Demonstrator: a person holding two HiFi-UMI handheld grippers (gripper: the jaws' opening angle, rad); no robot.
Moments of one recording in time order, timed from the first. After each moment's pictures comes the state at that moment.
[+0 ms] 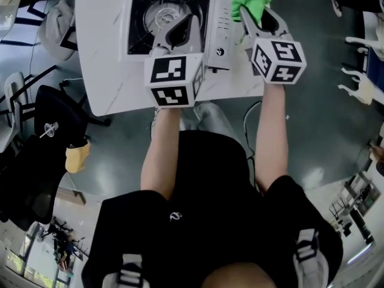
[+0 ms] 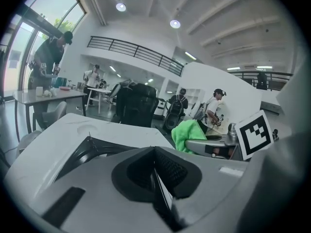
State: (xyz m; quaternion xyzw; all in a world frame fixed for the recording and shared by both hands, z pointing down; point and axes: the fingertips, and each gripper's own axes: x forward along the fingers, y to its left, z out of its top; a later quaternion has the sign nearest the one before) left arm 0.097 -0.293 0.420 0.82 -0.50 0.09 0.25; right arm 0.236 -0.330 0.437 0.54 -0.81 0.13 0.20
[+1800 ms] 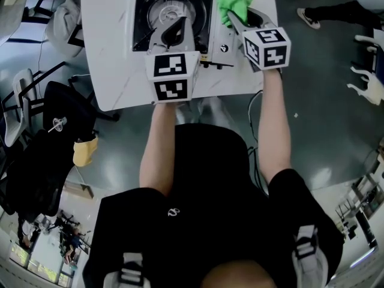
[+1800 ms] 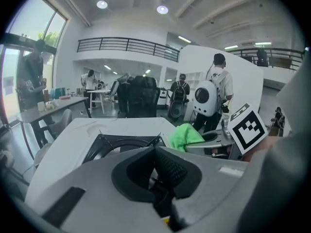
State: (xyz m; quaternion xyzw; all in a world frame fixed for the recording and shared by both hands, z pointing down) left arm 0.077 -0.285 0.446 0.81 -0.51 0.19 0.21; right arm 0.209 -0.320 0.514 0.46 -0.83 0.20 0.26
